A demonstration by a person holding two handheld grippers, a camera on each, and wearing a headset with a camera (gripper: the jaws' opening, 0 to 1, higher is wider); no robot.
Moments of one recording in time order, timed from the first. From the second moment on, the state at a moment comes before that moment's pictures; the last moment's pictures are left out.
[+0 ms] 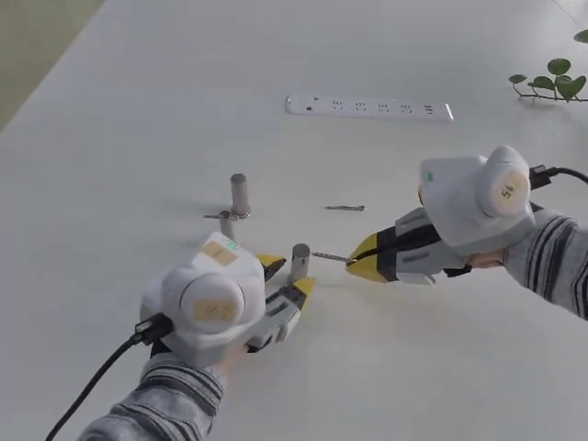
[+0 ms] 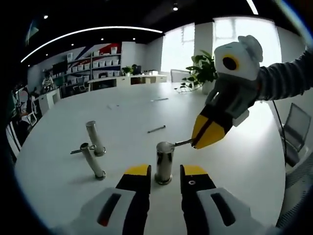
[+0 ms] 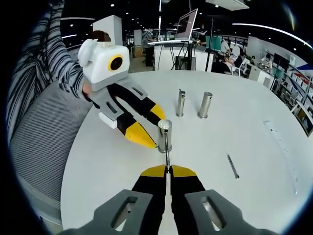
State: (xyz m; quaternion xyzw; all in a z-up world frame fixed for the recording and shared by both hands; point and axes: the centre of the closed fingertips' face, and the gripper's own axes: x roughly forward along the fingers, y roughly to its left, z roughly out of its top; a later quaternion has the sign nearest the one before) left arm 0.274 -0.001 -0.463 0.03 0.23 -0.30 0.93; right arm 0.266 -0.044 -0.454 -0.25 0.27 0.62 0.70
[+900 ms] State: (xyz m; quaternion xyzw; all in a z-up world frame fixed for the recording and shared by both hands) left arm 0.284 -0.007 -0.477 0.03 0.24 -0.29 0.93; right arm 0.271 -0.037 -0.455 -0.29 0.26 0.63 0.67
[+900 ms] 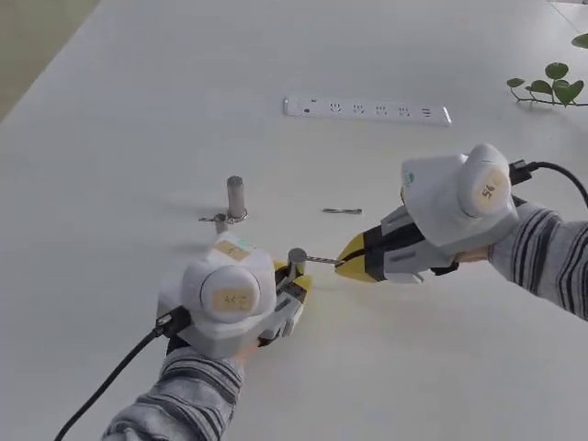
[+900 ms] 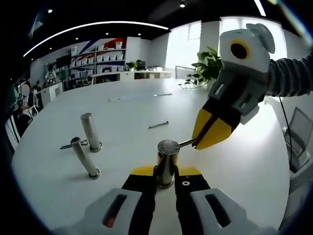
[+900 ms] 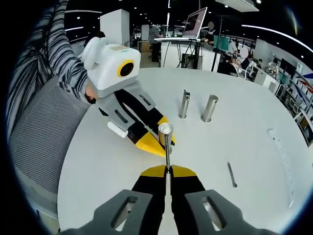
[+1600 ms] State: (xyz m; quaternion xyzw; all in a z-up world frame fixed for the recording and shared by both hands) left arm 0.283 -0.007 -0.478 0.05 0.24 -0.31 0.92; right arm 0.270 -0.028 -0.451 -0.31 0.25 0.64 0.65
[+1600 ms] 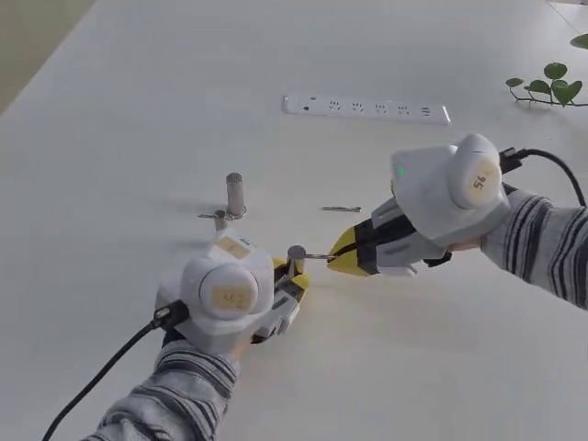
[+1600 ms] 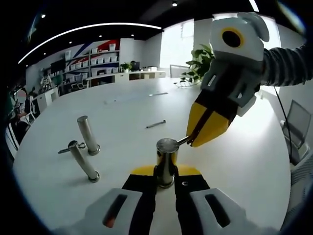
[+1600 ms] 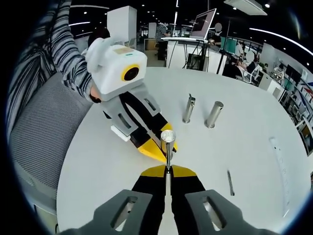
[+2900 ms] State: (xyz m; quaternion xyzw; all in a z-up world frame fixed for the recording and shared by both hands) left arm 0.283 -0.006 -0.483 0.00 0.25 -0.26 0.93; right arm 0.268 -0.016 -0.439 -0.31 0.25 0.62 0.67
